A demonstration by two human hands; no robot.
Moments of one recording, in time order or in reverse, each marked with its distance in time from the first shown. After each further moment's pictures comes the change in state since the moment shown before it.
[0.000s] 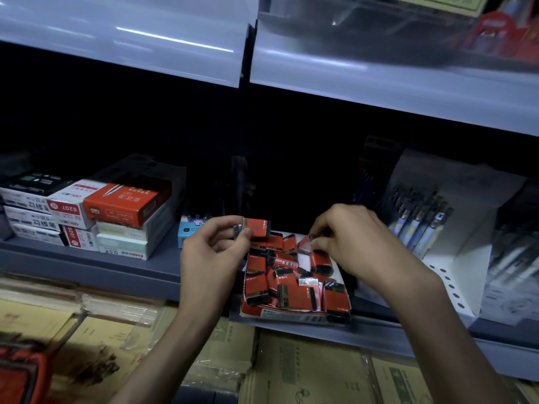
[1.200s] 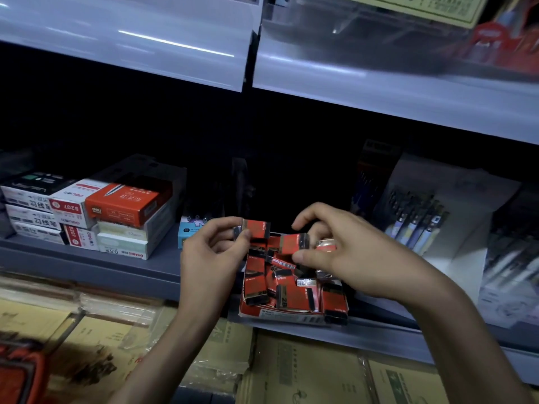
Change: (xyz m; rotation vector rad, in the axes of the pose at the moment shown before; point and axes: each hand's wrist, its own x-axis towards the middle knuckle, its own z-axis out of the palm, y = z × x) left_hand 0.000 0.001 0.002 -0.006 0.015 0.002; right_hand -0.026 -0.015 -0.028 0.518 -0.268 -0.067
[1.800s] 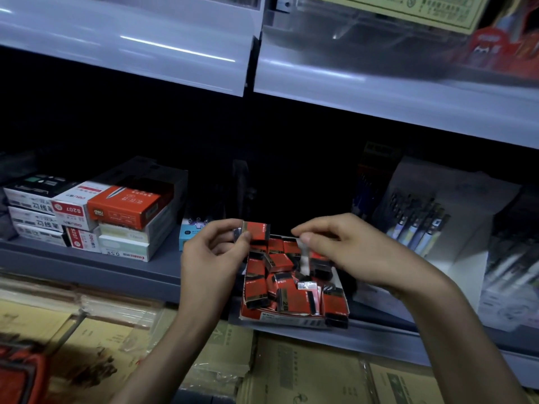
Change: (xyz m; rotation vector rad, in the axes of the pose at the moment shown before) left_hand 0.002 -0.001 0.000 -0.011 0.015 -0.022; right_hand 0.017 0.015 -0.001 0.010 -0.007 0.020
